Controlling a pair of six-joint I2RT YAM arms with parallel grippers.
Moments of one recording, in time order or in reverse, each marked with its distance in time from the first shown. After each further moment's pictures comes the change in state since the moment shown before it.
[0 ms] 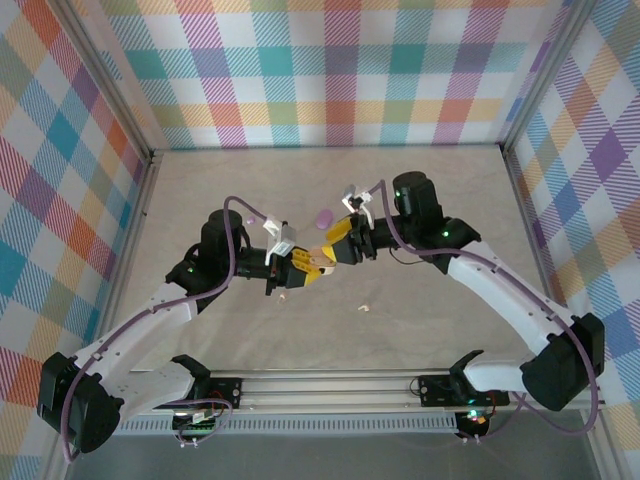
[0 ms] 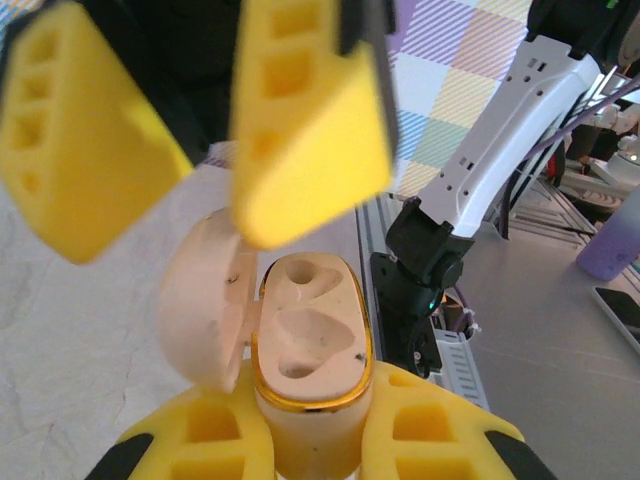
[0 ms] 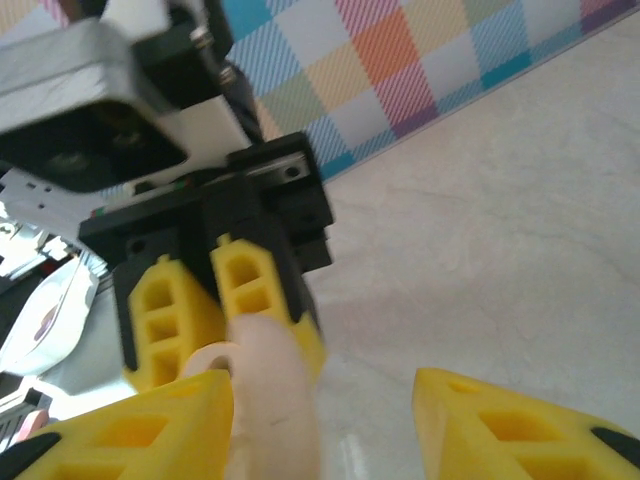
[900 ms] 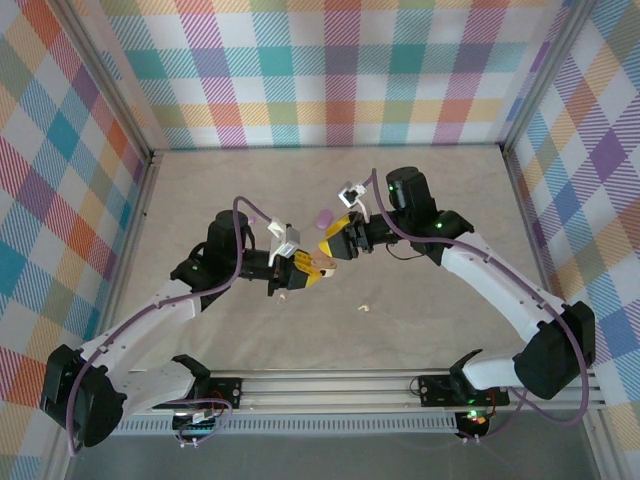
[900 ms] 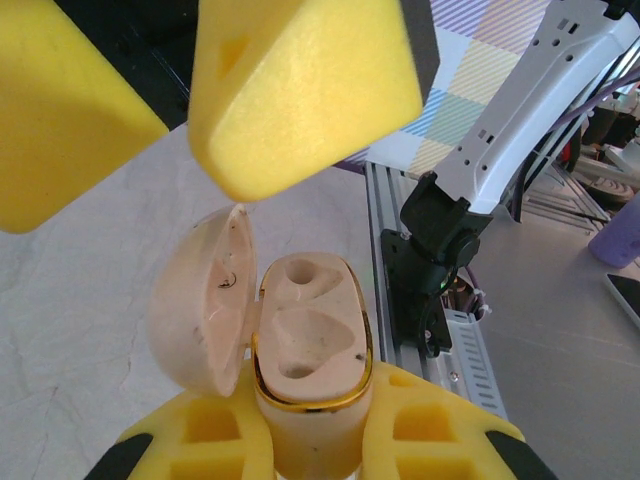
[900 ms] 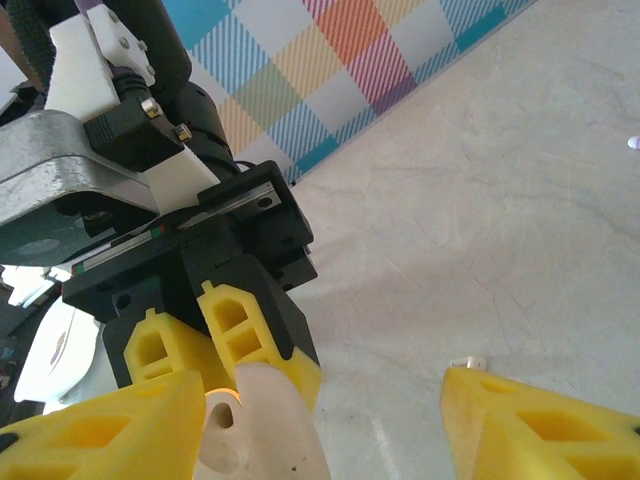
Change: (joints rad) left arm 0.000 0.039 -0.007 -0.039 -0.024 0.036; right arm -0.001 0.059 0.048 -0.060 0.020 0.069
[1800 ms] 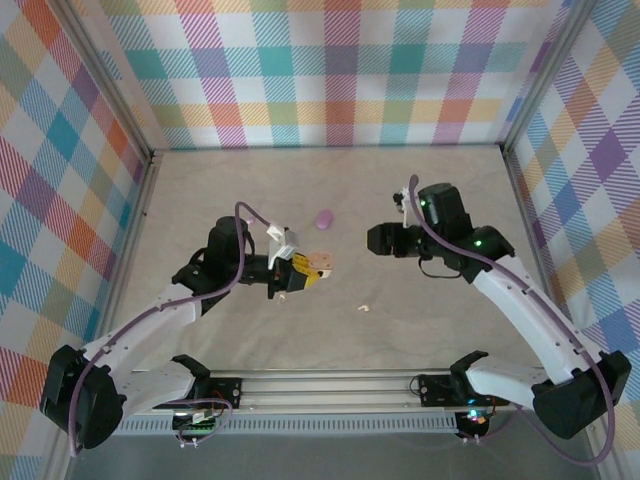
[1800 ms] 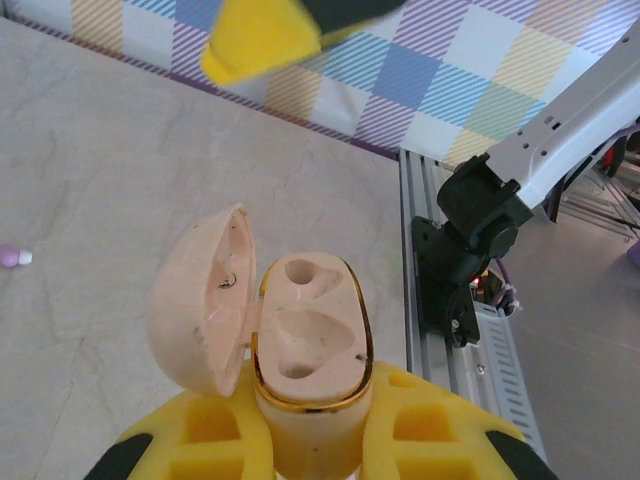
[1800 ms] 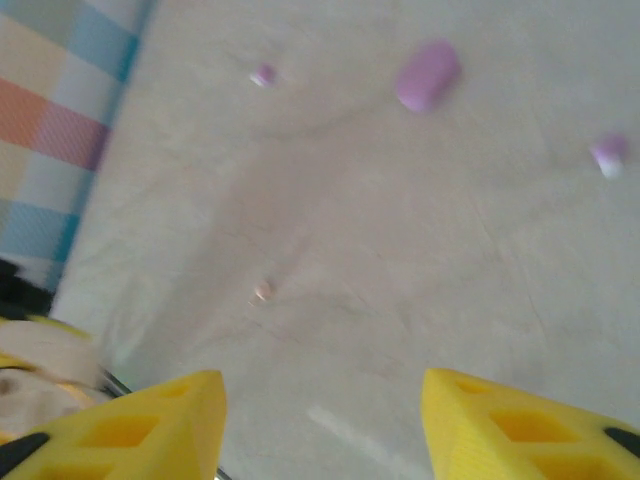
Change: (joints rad) left arm 0.020 -0.018 -0.074 0.030 -0.071 -0.026; right arm -0.077 -0.217 -0.093 -0.349 0.574 0.319
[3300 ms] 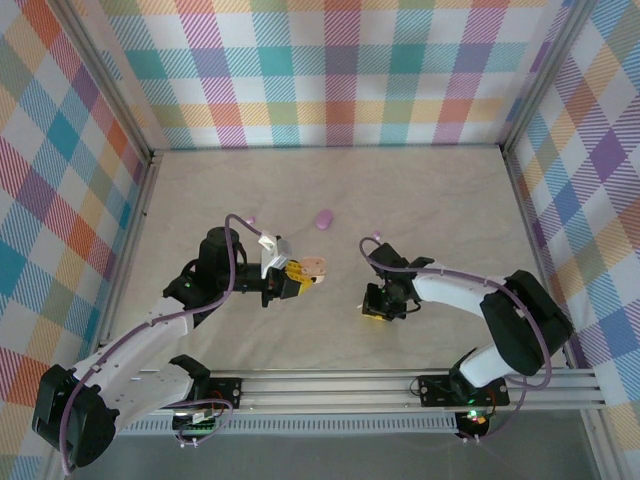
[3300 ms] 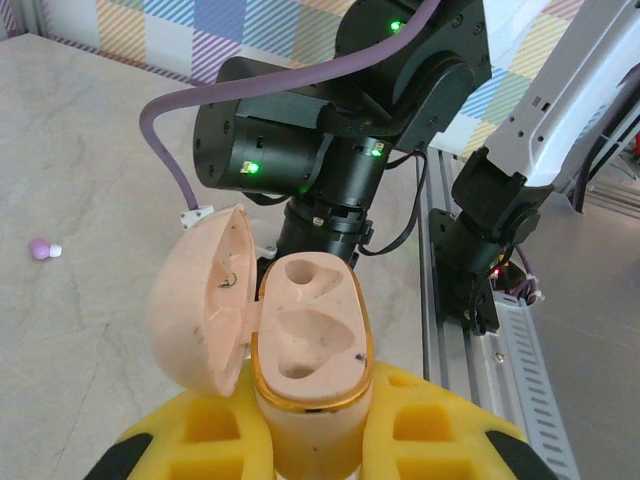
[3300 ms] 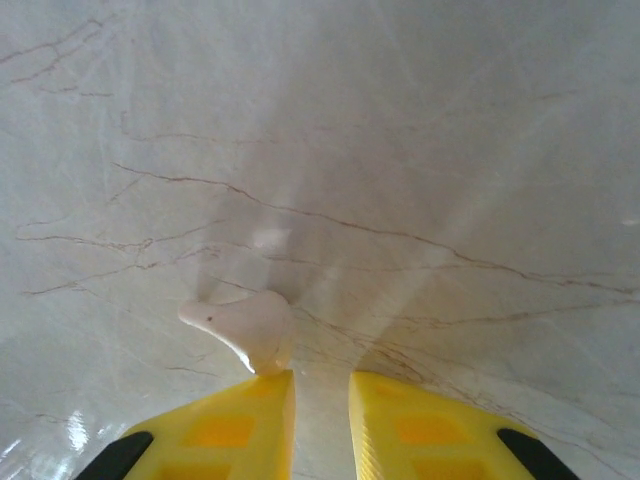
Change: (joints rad) left arm 0.007 -0.102 -0.069 -0.006 -0.040 0.032; right arm 0.165 0.379 -0.373 0.216 0.071 0.382
